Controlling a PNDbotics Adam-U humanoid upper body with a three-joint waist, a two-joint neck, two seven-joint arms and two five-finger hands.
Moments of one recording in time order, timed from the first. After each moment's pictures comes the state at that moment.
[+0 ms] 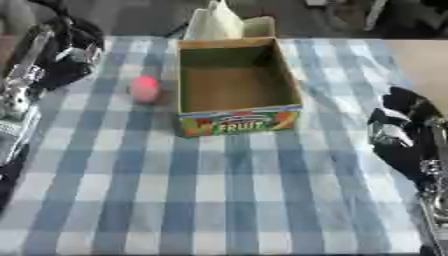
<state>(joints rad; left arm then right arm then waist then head) -0.55 0.39 0.02 -1.60 -0.27 0.06 -0.09 -0.24 -0.27 -0.01 -1.65 0.06 -0.09 -0.09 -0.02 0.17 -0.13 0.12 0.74</state>
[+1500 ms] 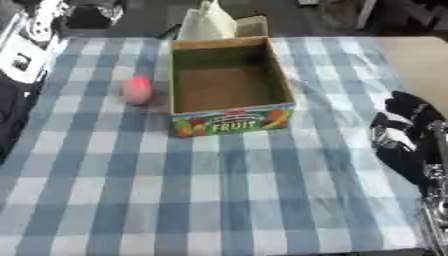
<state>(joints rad) -1.02 0.43 -0.01 -0.90 -0.74 -0.09 -0.11 -0.23 -0.27 0.00 -1.65 0.06 -0.09 -0.08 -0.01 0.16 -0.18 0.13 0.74</state>
